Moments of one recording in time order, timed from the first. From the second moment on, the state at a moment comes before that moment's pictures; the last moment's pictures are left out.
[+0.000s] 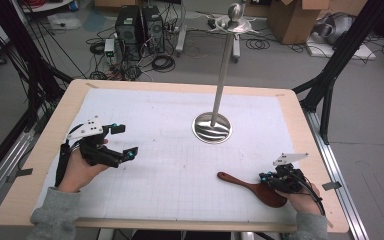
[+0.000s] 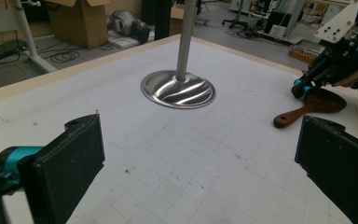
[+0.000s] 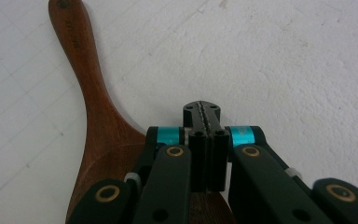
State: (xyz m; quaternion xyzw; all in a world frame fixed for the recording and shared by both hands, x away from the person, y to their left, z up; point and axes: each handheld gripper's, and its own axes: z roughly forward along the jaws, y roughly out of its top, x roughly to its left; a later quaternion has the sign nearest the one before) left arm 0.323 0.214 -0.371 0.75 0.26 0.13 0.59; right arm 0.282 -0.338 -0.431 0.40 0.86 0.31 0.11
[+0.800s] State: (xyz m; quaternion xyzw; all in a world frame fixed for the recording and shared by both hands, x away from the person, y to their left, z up) left arm 0.321 0.213 -0.368 0.75 0.25 0.13 0.59; right arm 0.272 -0.343 -0.418 0.36 0.86 0.35 0.12
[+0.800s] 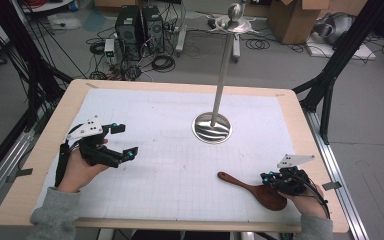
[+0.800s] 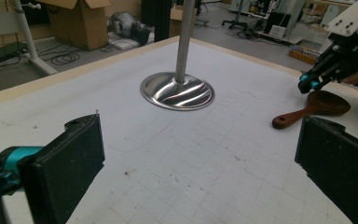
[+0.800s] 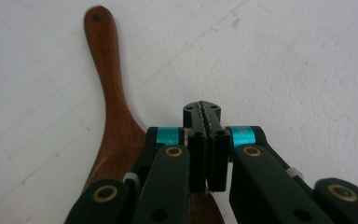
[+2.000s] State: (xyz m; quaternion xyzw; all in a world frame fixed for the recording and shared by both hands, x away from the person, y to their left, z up) left arm 0.314 0.228 -0.370 0.75 0.27 0.14 0.59; right arm 0.284 -0.312 -0.404 0.27 0.89 0.35 0.08
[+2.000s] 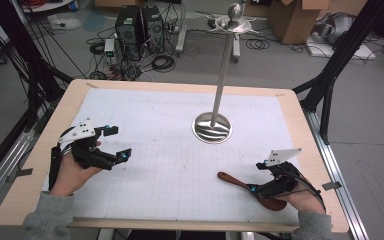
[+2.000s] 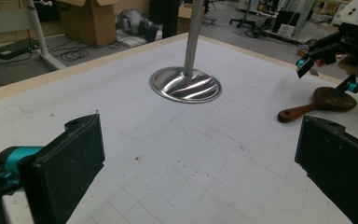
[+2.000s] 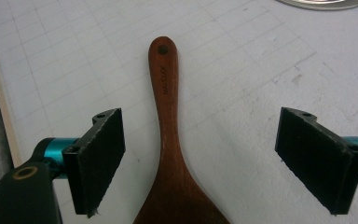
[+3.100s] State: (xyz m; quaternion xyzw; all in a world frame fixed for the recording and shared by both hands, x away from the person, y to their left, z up) left arm 0.311 0.231 -0.373 0.75 0.27 0.14 0.58; right arm 0.291 -0.294 -0.412 0.25 0.92 0.29 0.04
